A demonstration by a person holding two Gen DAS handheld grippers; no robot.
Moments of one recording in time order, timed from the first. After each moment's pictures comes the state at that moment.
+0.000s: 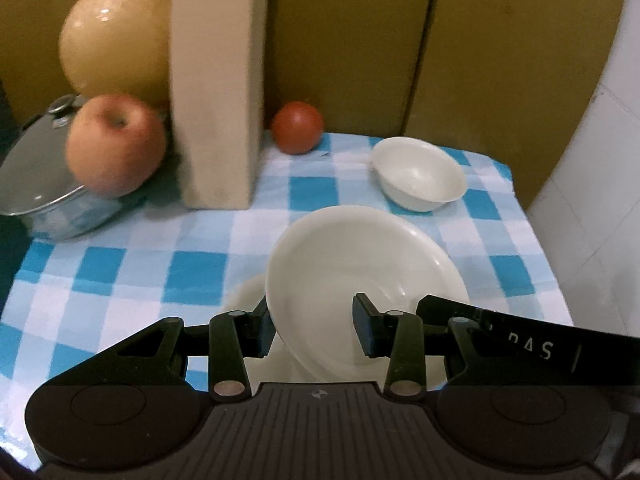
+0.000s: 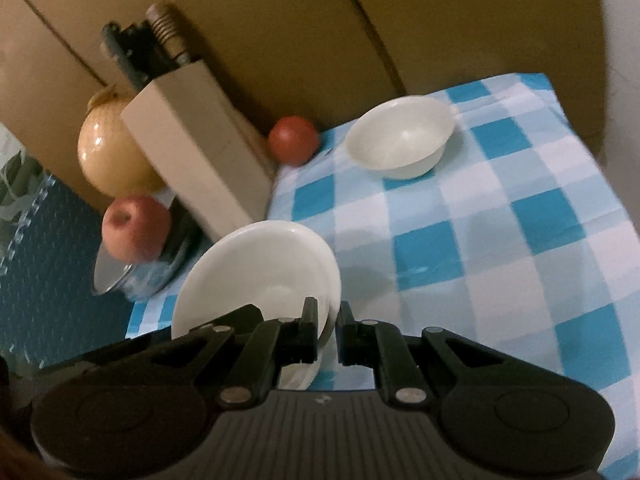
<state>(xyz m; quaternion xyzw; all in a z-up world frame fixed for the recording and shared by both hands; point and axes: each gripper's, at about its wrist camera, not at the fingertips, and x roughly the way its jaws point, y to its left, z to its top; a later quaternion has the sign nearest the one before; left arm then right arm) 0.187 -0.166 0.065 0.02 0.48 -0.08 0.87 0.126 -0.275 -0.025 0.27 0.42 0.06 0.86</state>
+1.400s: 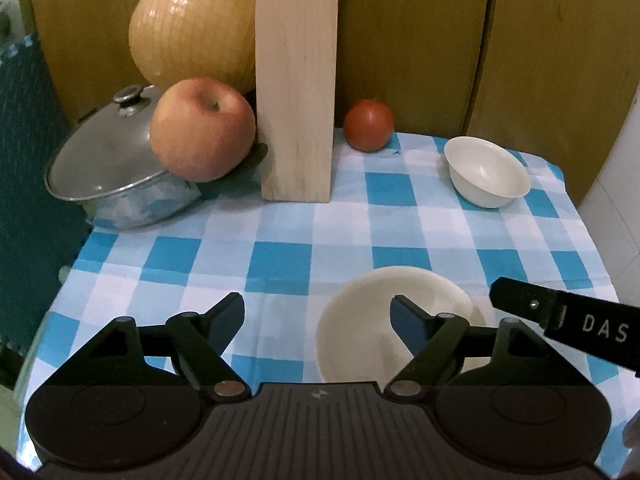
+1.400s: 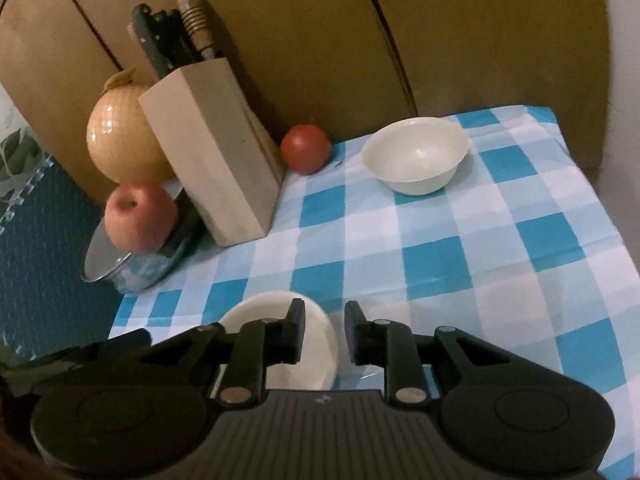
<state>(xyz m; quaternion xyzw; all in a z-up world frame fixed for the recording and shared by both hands) 0.175 -0.130 0.062 0.05 0.47 -0.02 0.88 0.123 -0.261 -0.017 0.23 0.40 0.03 0.89</state>
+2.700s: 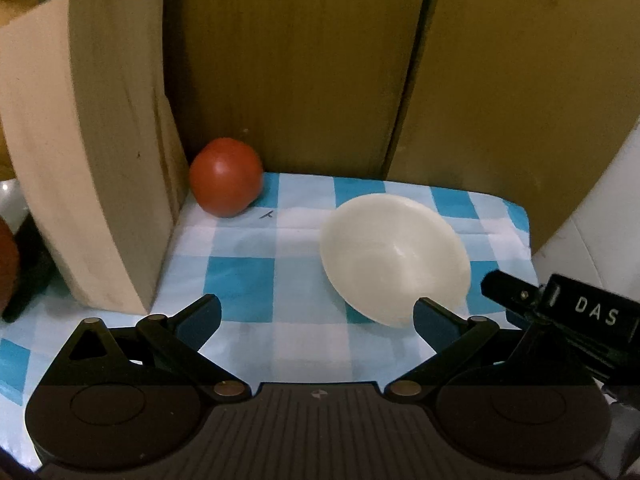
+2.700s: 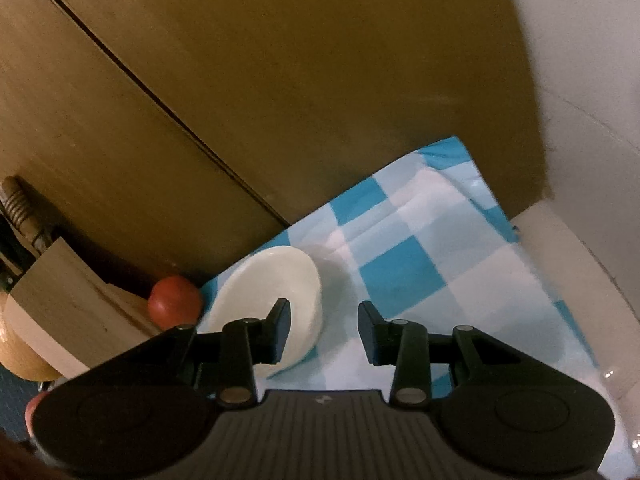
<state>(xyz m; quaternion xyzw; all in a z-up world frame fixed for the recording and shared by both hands) 0.310 -0.246 0.021 0.02 0.50 -0.07 0.86 0.226 -0.401 -0.058 0.36 0.35 -0.07 0.86</state>
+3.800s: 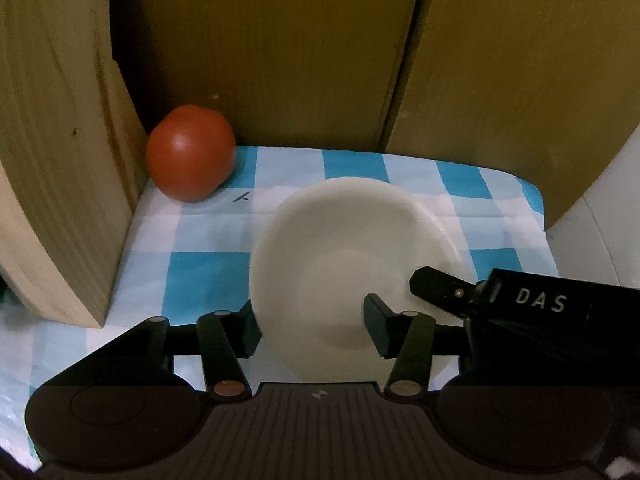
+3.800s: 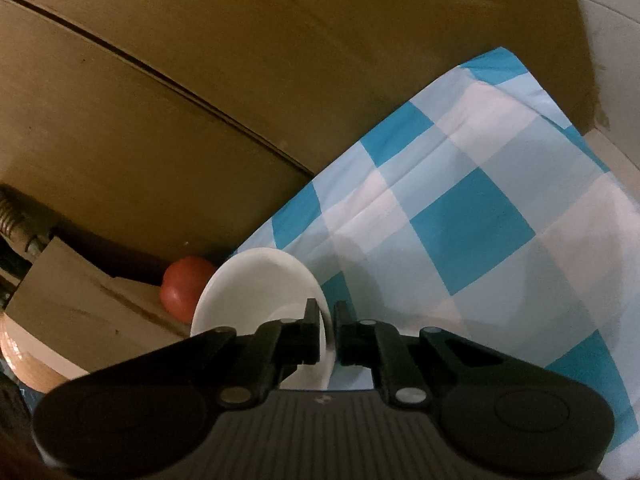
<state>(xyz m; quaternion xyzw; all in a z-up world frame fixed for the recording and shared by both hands) 0.336 -0.252 -0.011 0.02 0.53 -0.10 0.84 0.262 -0.395 -0.103 0.43 0.38 -0.01 0.82</state>
